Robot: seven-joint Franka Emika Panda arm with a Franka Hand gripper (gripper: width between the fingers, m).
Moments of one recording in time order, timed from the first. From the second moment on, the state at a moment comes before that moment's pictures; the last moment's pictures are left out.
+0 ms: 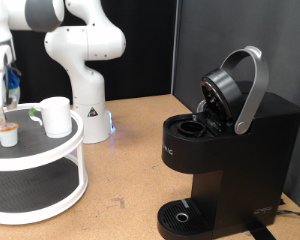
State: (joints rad) arm -0.09 -0.47 -0.61 -2.64 -0.29 2.24 -1.15
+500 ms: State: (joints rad) arm -0.09 -0.37 -0.61 -2.69 -0.29 2.38 -1.15
